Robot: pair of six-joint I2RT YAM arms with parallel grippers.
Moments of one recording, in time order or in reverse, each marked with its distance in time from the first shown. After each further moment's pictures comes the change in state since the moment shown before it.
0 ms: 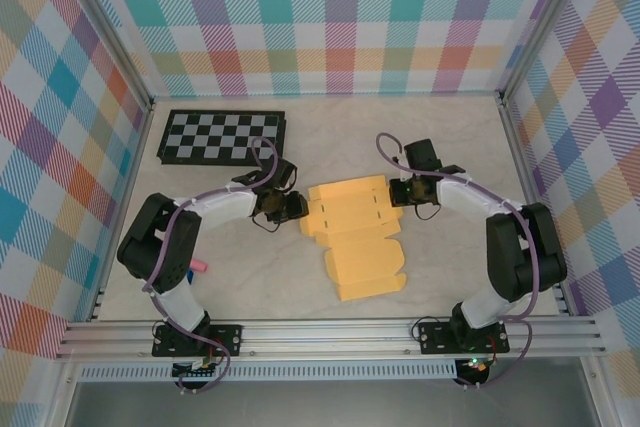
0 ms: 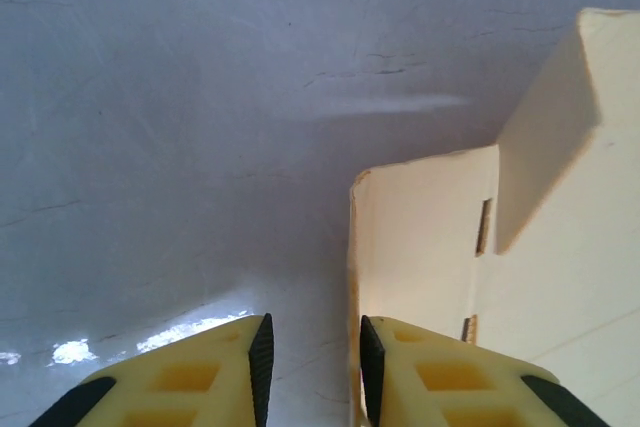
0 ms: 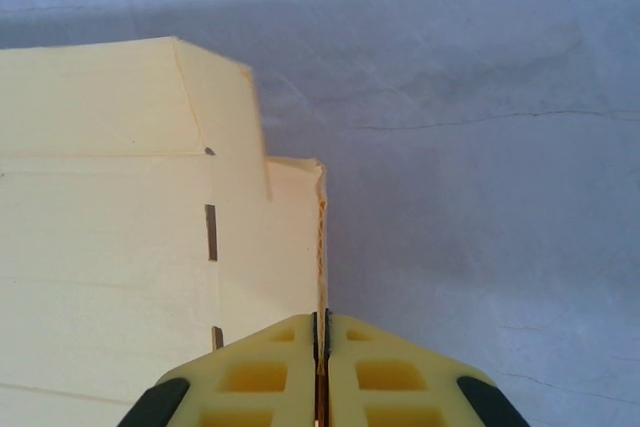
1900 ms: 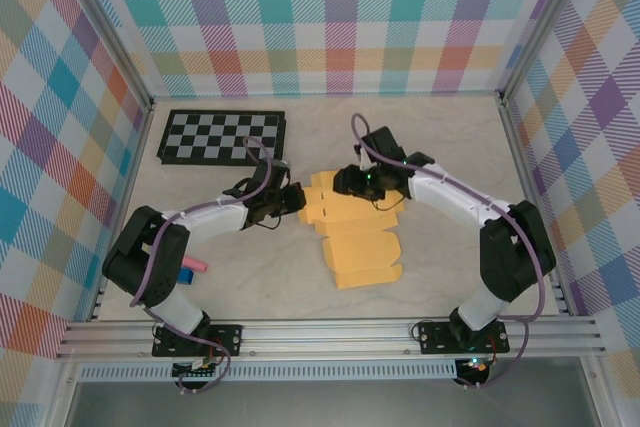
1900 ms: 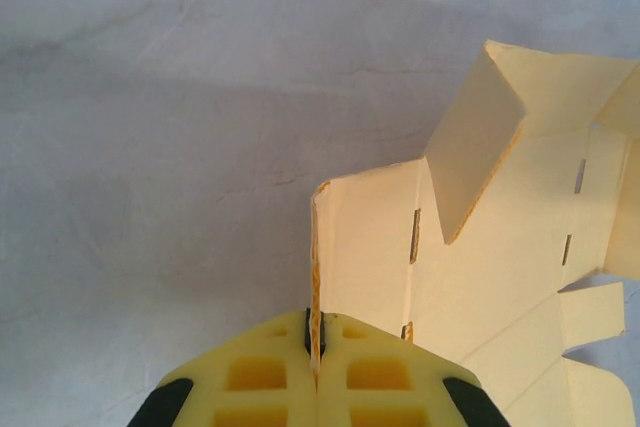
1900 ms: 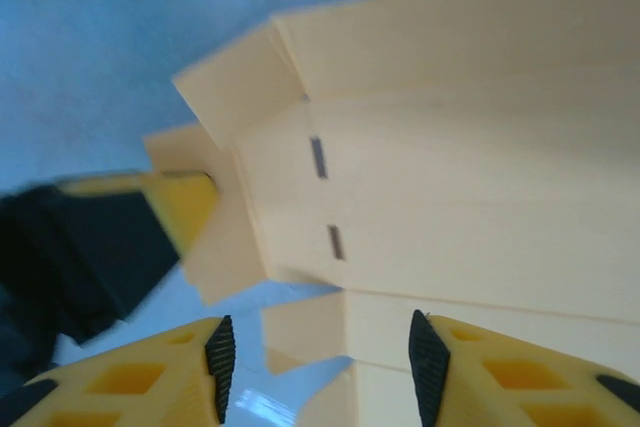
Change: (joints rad) left arm -0.008 -0.119 -0.152 0.342 -0.039 0.021; right arm 0.257 0.060 0.289 -0.100 -0.198 0.493
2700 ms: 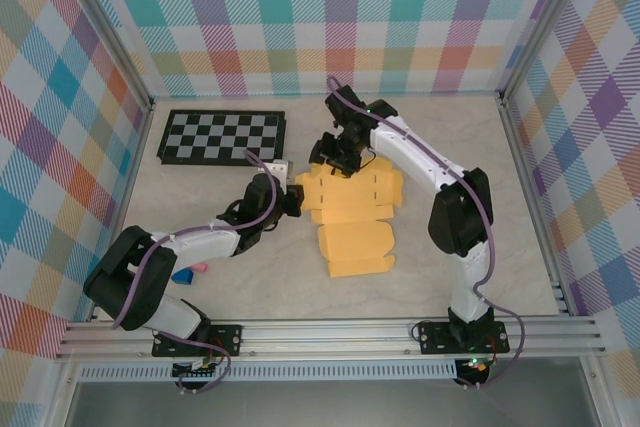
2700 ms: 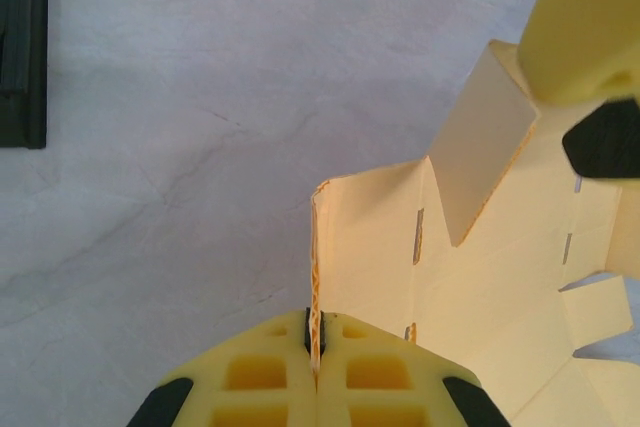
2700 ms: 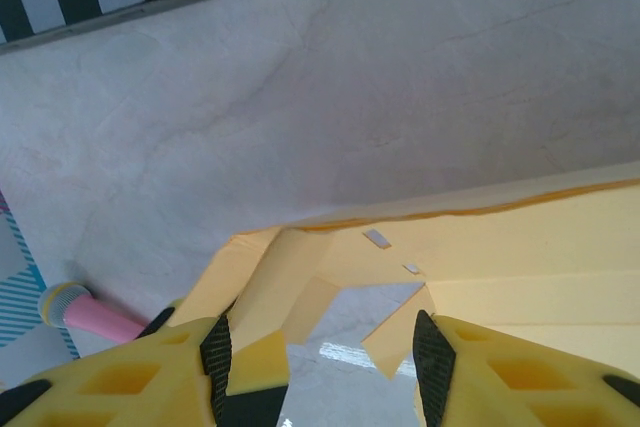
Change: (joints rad) left arm -0.071 -0.136 -0.214 0.399 -0.199 0.252; right arm 0.042 0.410 0.703 -0.528 0.024 0.180
